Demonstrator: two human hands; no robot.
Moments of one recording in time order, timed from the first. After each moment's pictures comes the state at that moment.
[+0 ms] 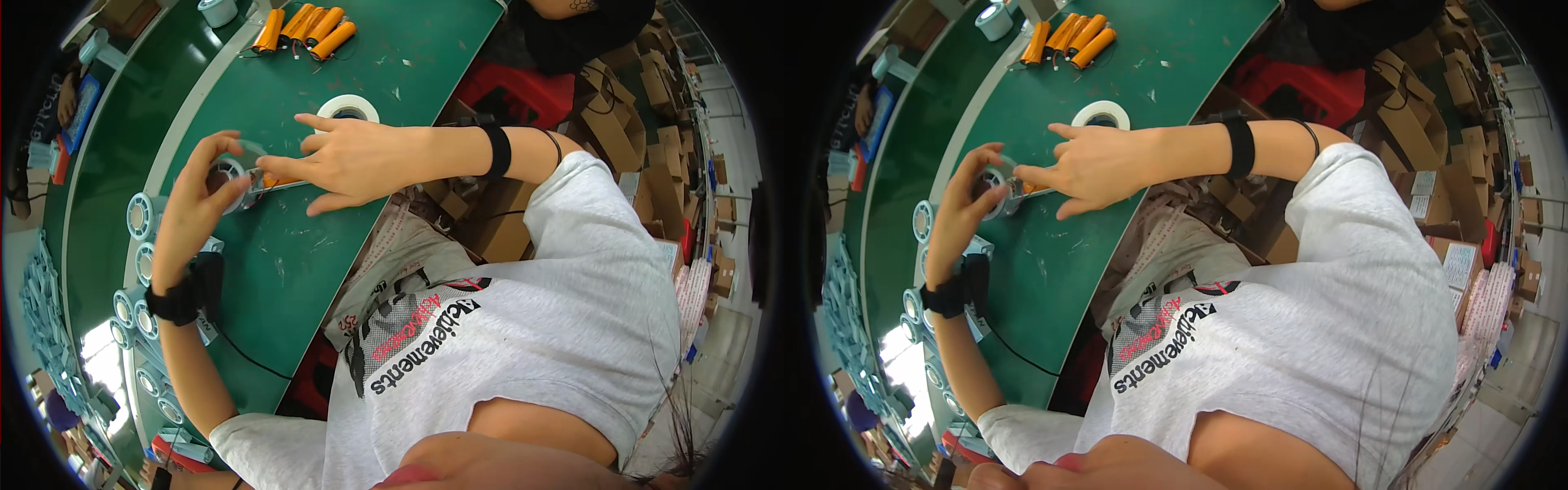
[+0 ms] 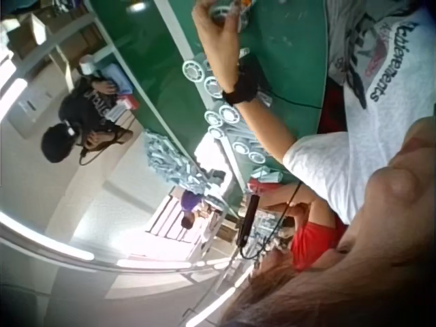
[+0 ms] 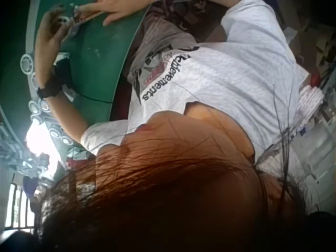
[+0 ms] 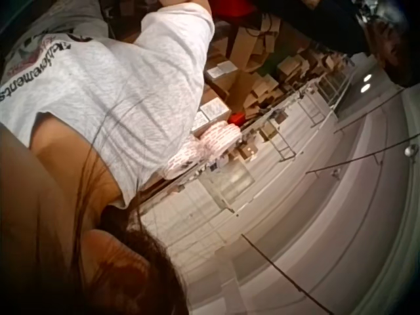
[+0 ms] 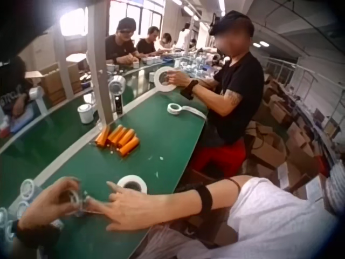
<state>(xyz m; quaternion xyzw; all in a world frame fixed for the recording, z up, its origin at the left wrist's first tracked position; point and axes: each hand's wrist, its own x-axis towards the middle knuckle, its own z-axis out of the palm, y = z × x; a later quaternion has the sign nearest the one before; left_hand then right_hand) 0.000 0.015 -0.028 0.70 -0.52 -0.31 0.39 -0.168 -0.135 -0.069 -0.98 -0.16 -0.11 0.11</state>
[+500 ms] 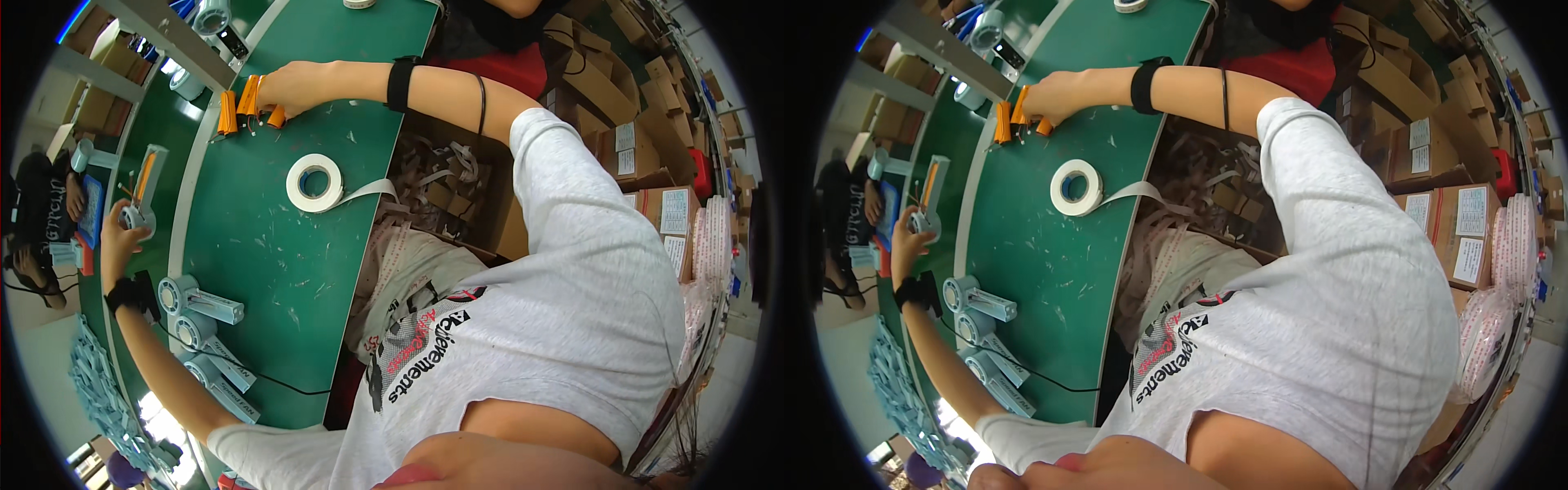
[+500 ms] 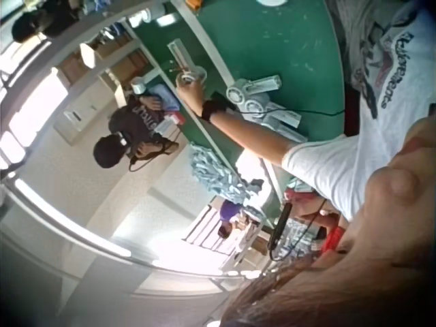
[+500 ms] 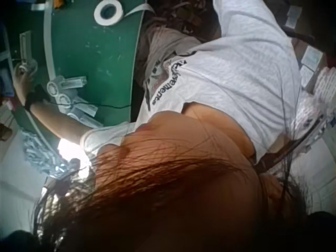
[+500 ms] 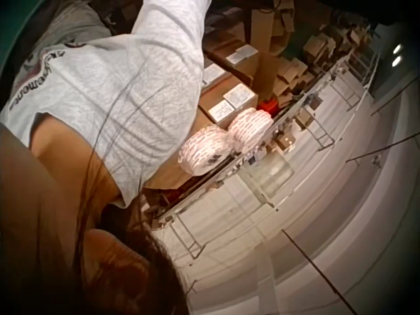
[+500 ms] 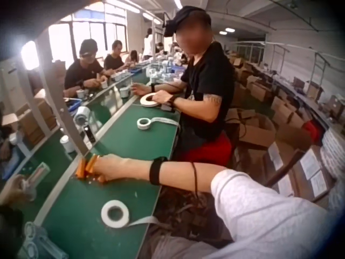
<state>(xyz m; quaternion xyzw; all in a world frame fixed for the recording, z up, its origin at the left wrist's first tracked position) 0.216 -0.008 -0.020 0.86 -0.44 -0.17 0.18 -0.111 -0.269 -0.067 -0.99 0.06 -0.02 0.09</state>
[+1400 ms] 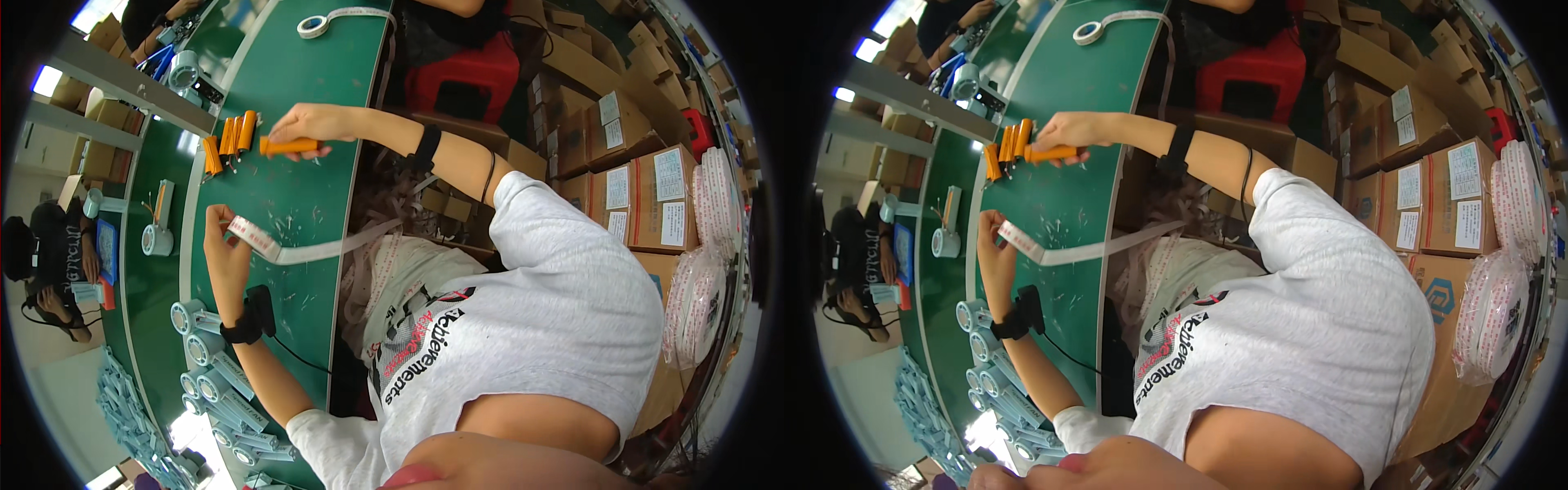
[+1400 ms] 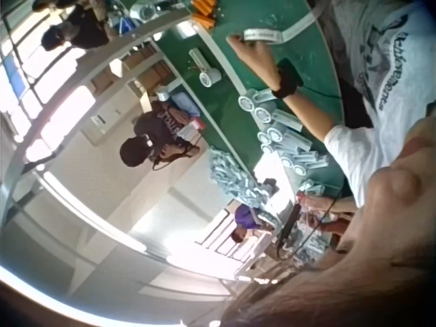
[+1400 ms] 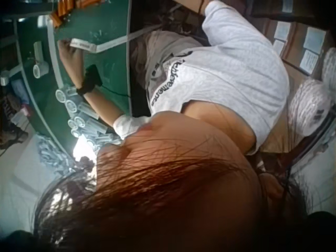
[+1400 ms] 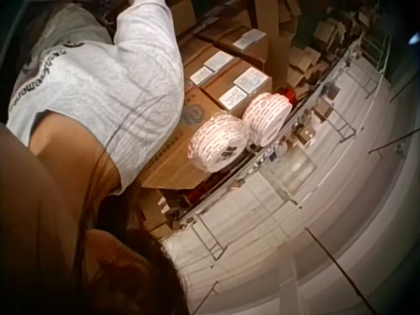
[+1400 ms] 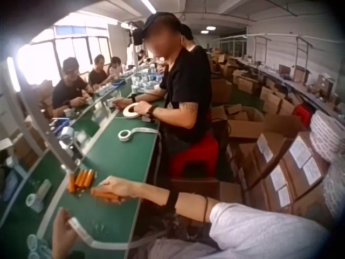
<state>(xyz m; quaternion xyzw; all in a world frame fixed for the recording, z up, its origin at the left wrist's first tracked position) -0.045 -0.045 -0.054 0.70 -0.57 -0.17 0.40 -0.203 -0.250 -0.078 -0.65 0.11 -0.12 0.74</state>
